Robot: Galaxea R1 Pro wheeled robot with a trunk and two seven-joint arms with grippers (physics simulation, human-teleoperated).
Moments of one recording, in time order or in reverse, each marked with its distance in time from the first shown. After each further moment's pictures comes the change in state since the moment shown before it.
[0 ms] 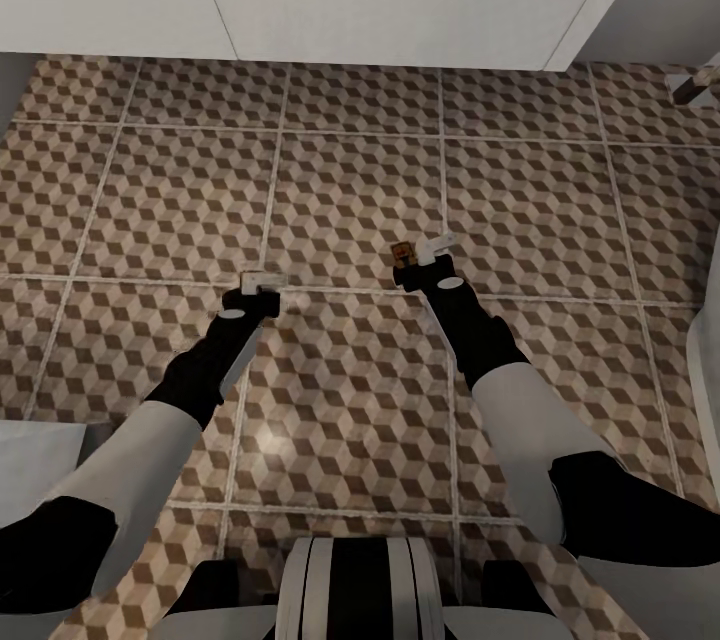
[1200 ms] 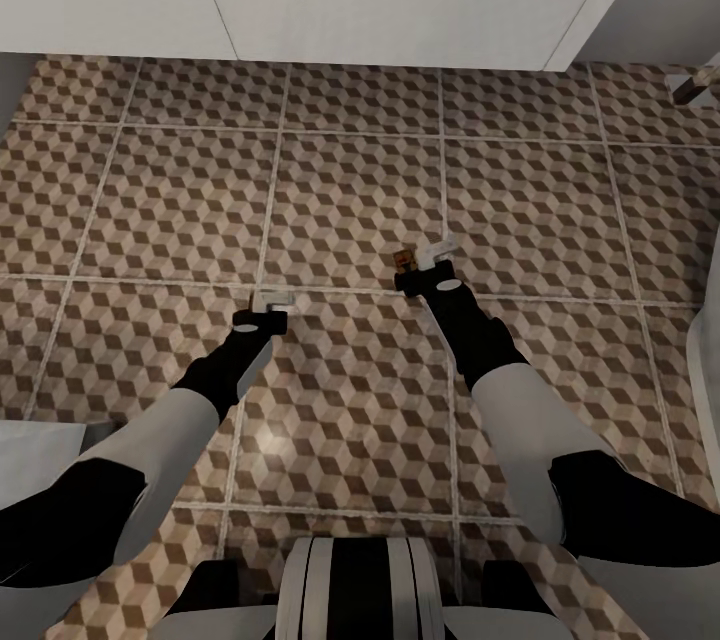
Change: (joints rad) left arm -0.084 -0.056 0.011 0.347 -0.013 -0.161 -0.023; right arm 0.000 0.000 0.001 0.020 0.001 0.039 -0.012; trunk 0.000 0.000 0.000
